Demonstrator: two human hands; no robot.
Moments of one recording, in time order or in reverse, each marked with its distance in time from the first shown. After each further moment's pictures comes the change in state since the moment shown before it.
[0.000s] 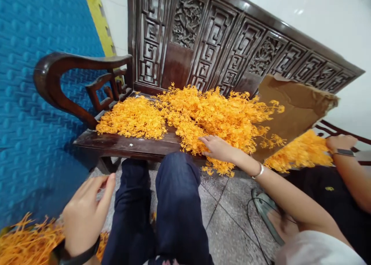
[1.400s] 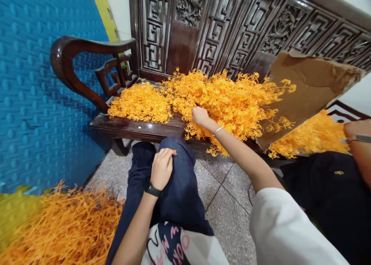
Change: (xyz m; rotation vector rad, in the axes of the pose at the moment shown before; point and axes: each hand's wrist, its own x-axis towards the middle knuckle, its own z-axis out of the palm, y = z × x) left_hand -0.017 0.088 0.072 -0.506 -0.388 0.046; right_hand 0.112 -0.004 0.030 0.217 0.190 0.377
